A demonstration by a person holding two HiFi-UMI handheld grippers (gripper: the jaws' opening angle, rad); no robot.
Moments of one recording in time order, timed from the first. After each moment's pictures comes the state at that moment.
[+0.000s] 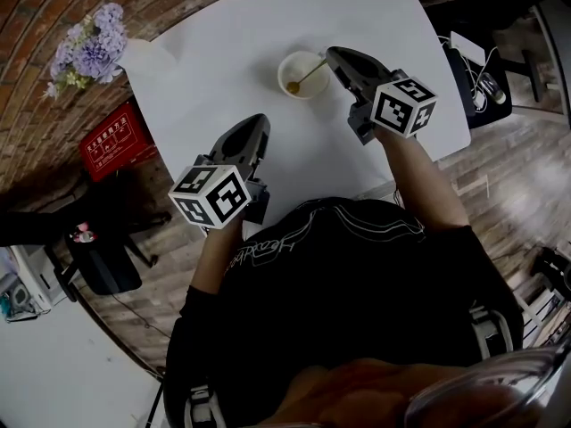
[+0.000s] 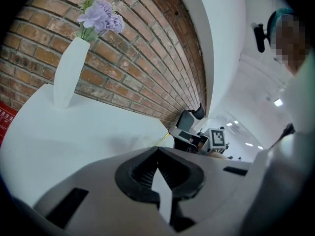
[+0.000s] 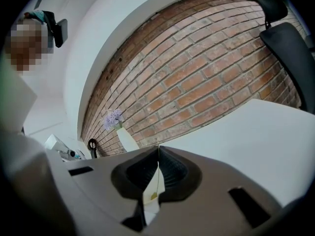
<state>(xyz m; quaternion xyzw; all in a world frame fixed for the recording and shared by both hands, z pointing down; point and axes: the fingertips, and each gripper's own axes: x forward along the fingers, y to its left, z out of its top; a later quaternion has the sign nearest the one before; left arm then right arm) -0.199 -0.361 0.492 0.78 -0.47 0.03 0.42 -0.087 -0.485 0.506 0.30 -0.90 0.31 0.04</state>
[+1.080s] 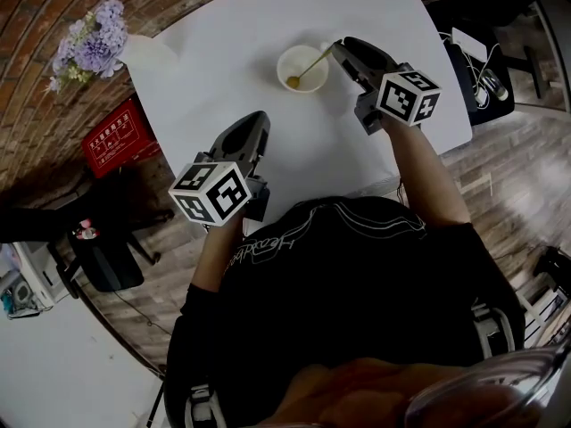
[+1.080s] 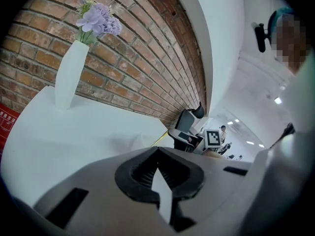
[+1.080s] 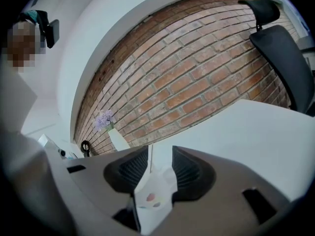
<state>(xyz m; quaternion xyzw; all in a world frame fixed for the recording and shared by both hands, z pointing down) -0.198 -0.352 0.490 0.78 -0.47 0.04 0.41 -0.062 -0.494 0.523 0.34 -0.88 0.32 0.04</state>
